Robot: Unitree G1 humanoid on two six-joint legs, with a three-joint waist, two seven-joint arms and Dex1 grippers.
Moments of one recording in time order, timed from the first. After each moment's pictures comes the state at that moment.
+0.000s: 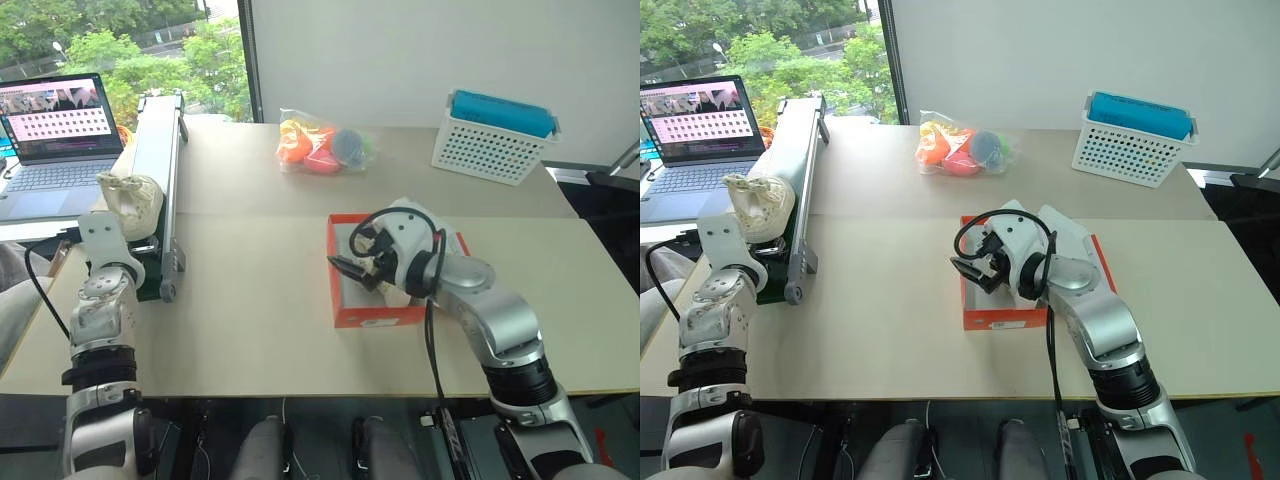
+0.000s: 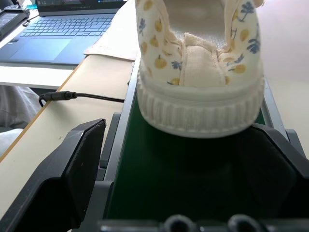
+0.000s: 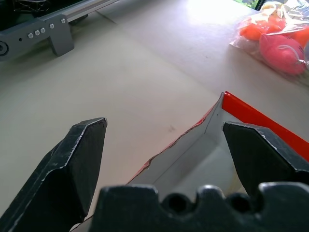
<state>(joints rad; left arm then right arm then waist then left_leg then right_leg) -0.52 0.48 0.39 0.37 -0.16 0.46 -0.04 -0.54 -0.40 0.15 -0.33 0.26 0.80 0.51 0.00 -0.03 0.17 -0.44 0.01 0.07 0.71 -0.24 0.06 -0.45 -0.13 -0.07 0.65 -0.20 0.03</state>
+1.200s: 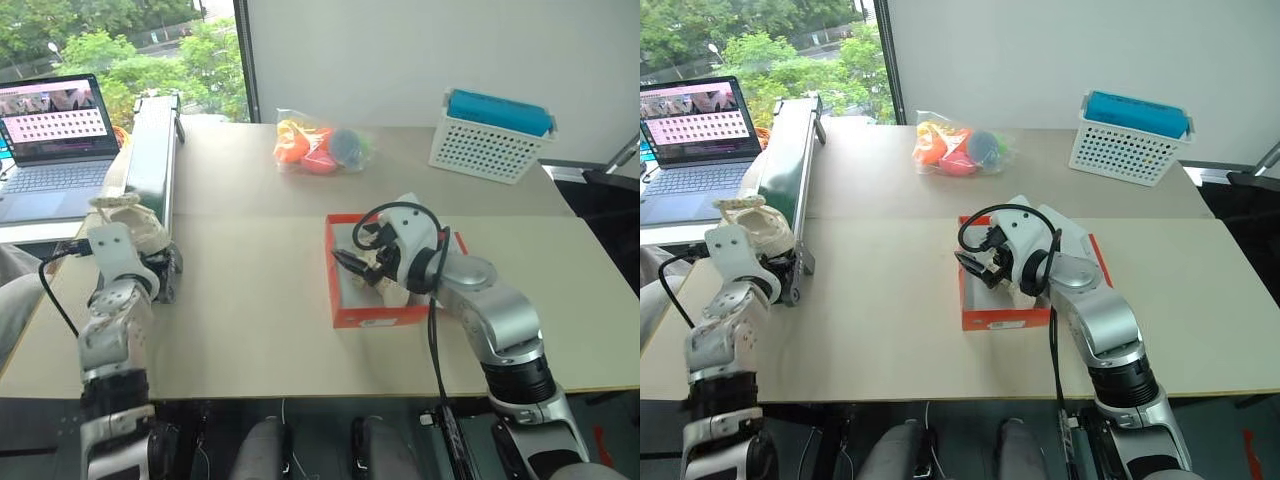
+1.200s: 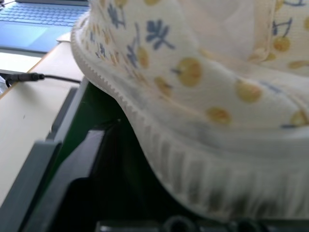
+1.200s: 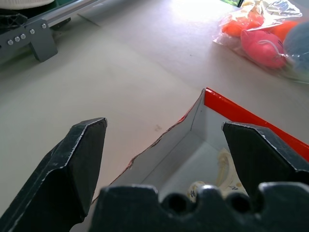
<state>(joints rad) -0.31 0.36 0.42 -0.11 -0.24 0.72 0.04 -0.54 -0.39 0.13 -0.32 0.26 0.82 0.49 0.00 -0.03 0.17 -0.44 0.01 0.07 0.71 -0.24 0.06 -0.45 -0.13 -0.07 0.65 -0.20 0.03</state>
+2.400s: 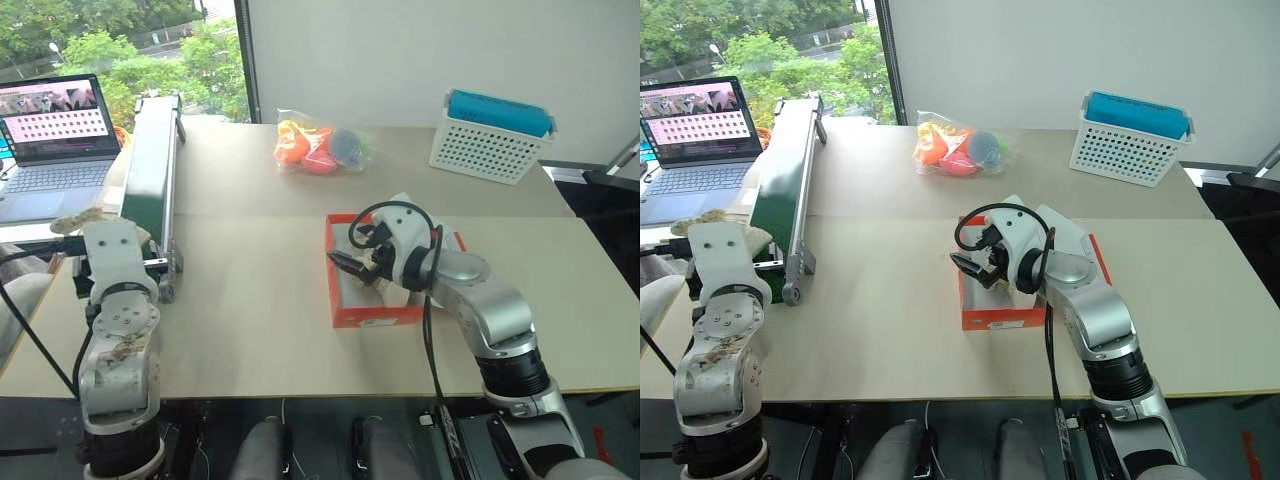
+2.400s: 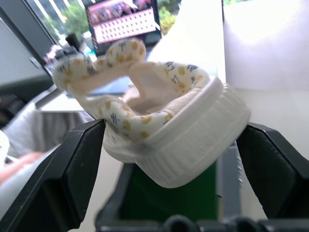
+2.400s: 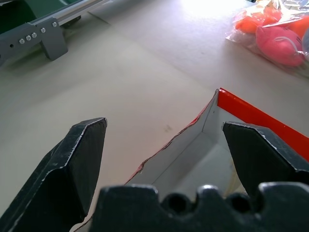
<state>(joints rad) -0.22 0.33 0.25 -0.59 0.05 0.97 0.25 -0.57 -0.37 0.15 -0.27 0.26 0.82 0.52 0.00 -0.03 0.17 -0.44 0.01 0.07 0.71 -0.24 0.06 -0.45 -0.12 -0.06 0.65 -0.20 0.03</state>
